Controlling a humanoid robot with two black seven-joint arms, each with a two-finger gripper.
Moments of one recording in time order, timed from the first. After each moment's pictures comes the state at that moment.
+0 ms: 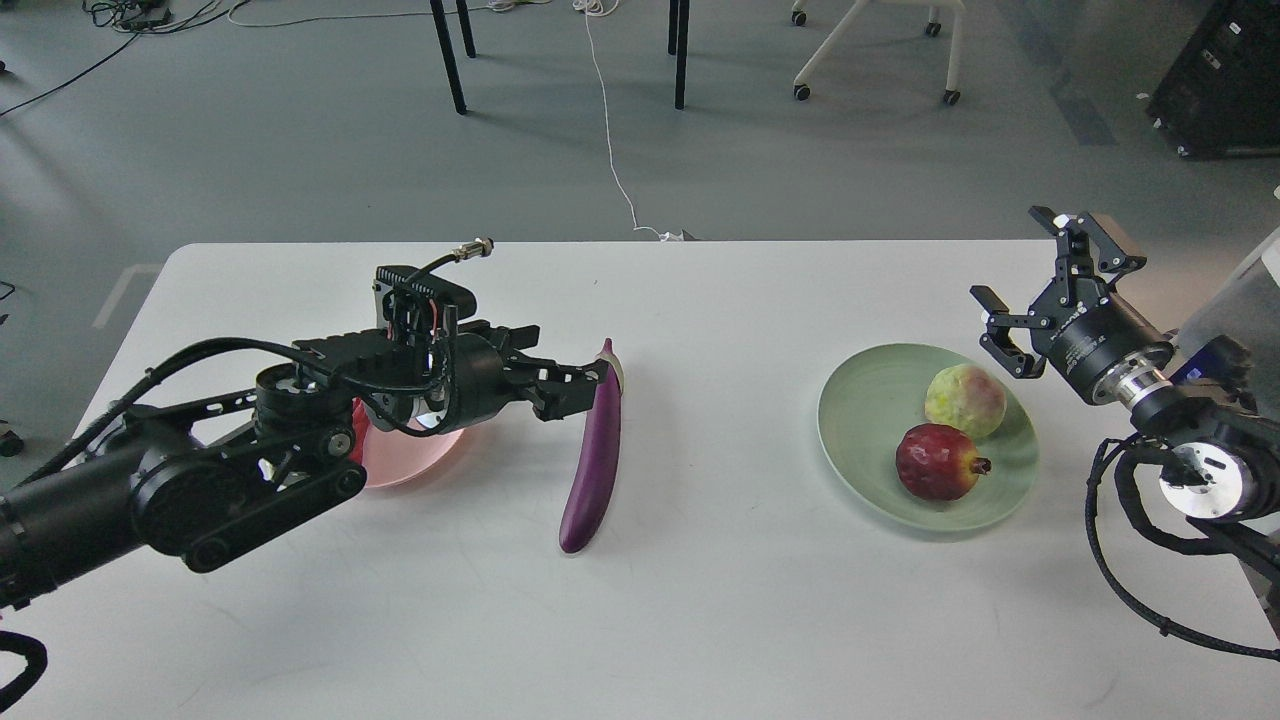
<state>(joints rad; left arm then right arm) -0.78 0.39 -0.36 -1.28 1.73 -0.20 0.02 0.67 -0.69 0.31 1.00 0.10 0.25 0.49</state>
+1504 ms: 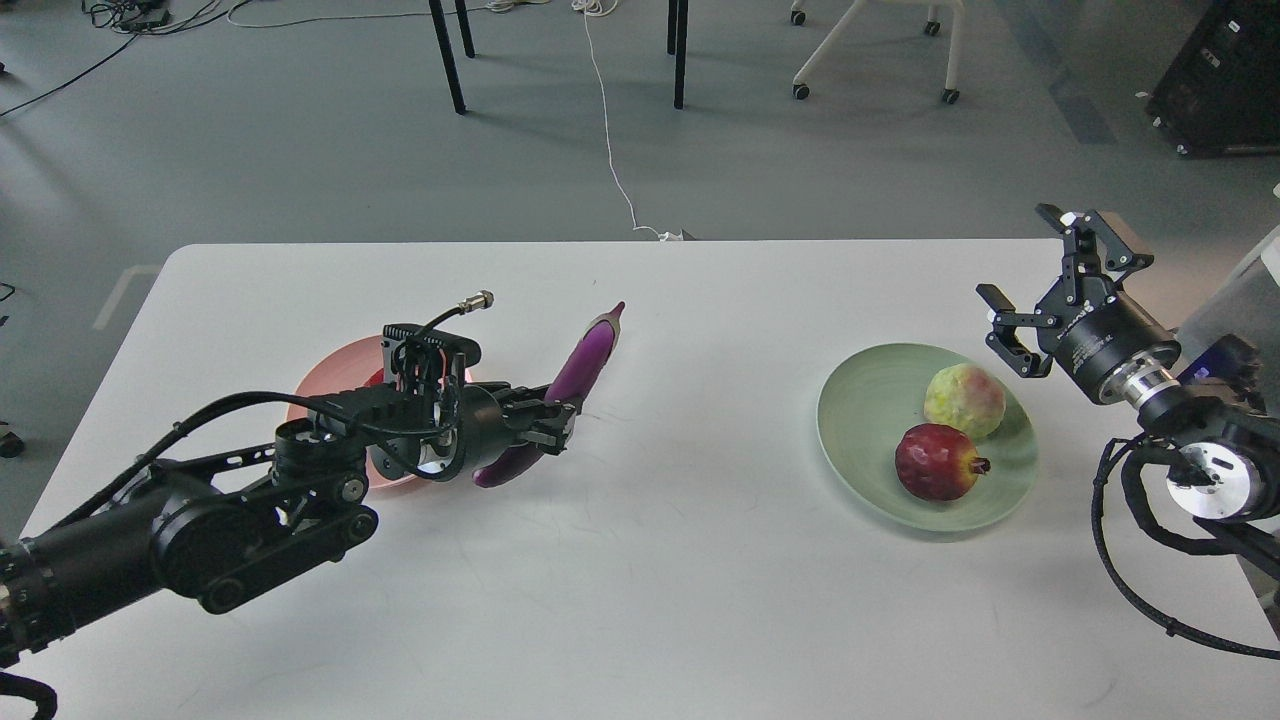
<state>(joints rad) -0.71 0.46 -0.37 -1.28 1.73 -0.19 0.06 0.67 -0.70 0.31 1.01 0.10 0.25 0.49</state>
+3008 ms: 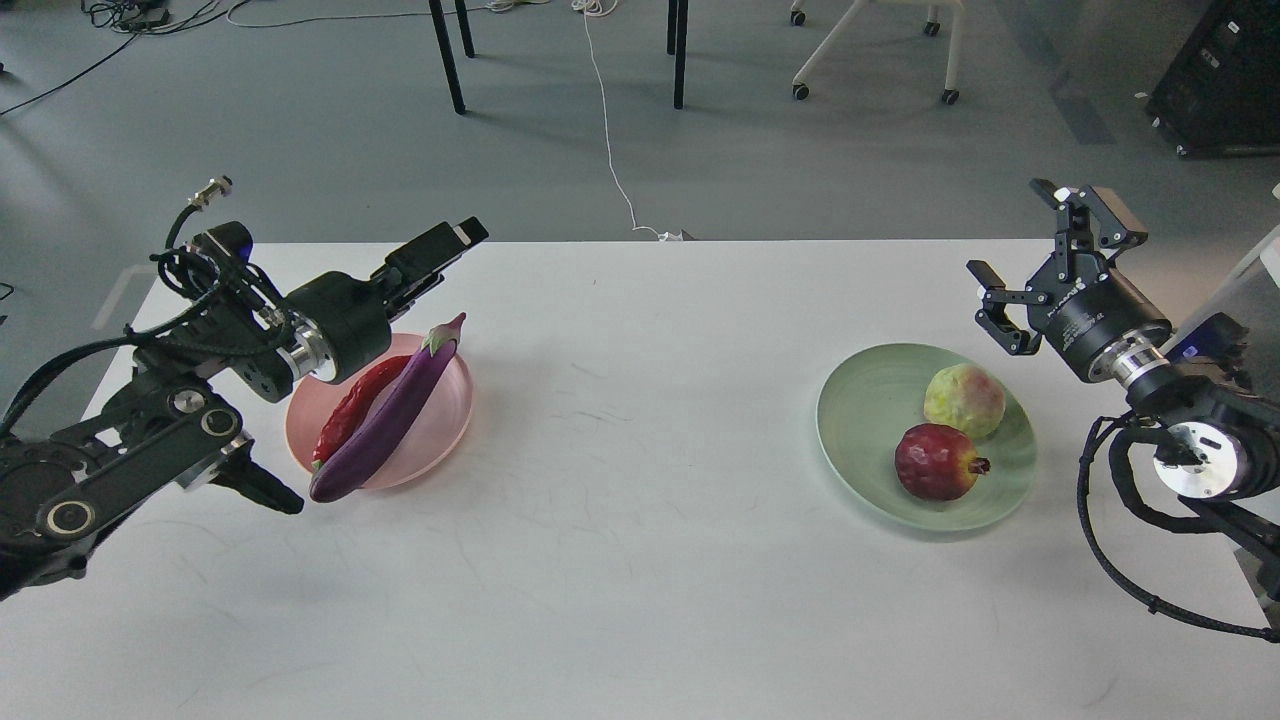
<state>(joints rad) -0.52 0.51 -0.79 -1.35 0.87 0.04 -0.12 0.70 -0.66 0.34 1.01 0.09 0.25 0.49</state>
